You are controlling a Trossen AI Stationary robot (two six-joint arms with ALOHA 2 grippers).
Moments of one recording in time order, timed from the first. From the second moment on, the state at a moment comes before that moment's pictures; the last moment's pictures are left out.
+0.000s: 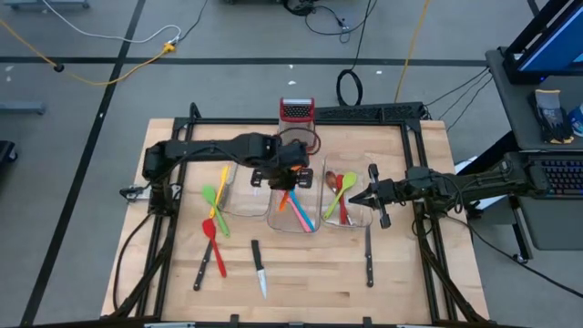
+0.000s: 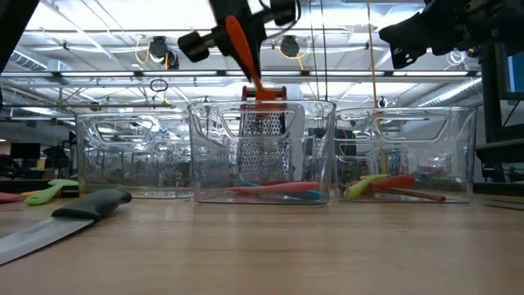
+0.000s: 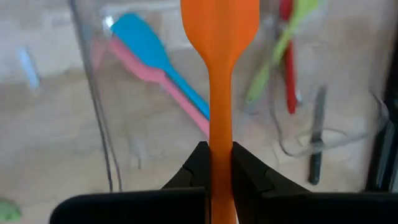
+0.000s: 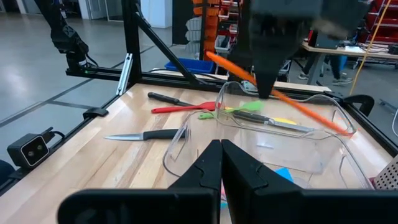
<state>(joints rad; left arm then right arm) 0.09 1.89 1.84 -1.12 0.10 -1.33 0.05 0.66 0.33 0.22 -0.11 -0.06</state>
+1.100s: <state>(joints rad) 0.14 2.00 1.75 -1.05 0.07 -1.55 0.05 0.66 0.33 0.18 -0.11 0.02</state>
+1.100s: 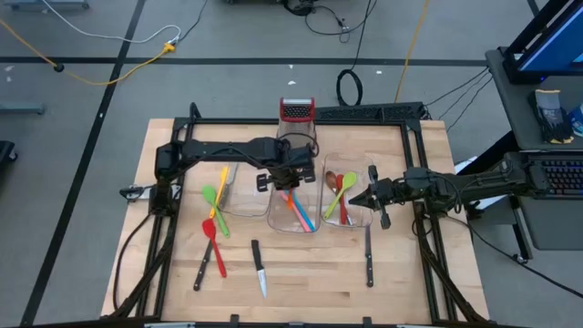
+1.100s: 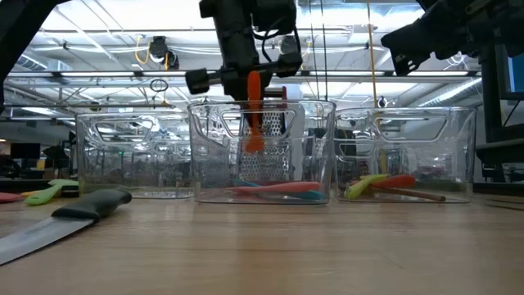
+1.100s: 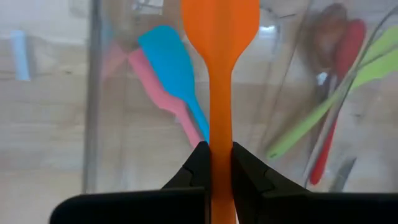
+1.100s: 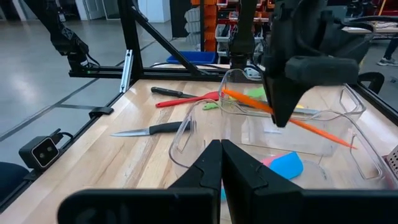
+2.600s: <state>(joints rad) -0.01 1.79 1.60 -0.81 0.11 -1.38 0.05 0.66 0.33 0.20 -0.11 0.04</state>
